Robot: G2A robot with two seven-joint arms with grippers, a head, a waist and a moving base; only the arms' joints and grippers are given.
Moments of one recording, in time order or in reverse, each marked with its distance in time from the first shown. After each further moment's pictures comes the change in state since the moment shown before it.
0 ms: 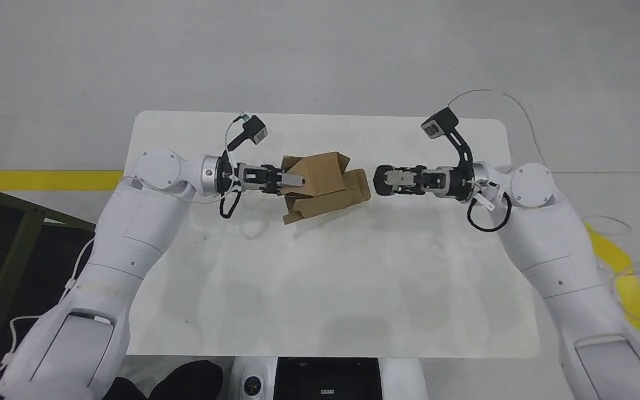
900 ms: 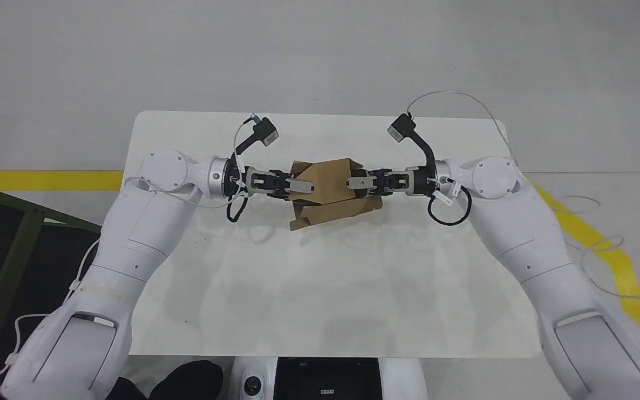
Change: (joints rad) left arm 0.012 -0.005 0.007 -0.062 -0.008 -0.013 -0.009; right arm 0.112 -0.081 -0.165 0.143 -0.124 -0.031 -0.080
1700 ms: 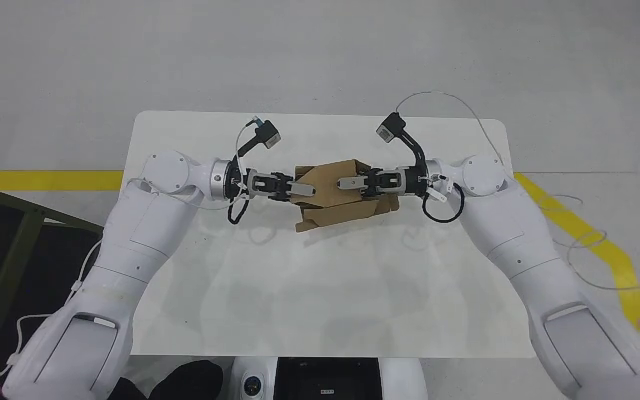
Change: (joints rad) left arm 0.005 -0.003 0.004 -0.001 -0.008 0.002 -0.013; right arm 0.030 -0.046 -0.032 0.057 0.106 0.014 0.062
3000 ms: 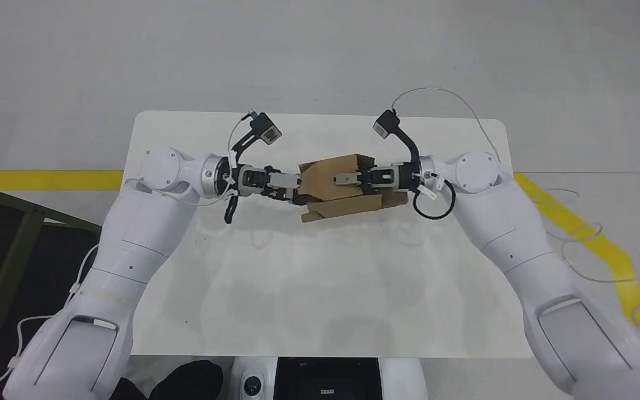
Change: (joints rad) left arm 0.015 -0.002 -0.044 -0.054 -0.179 0.057 -0.084; right arm 0.034 -0.031 -0.024 0.057 -0.088 -0.047 -0.078
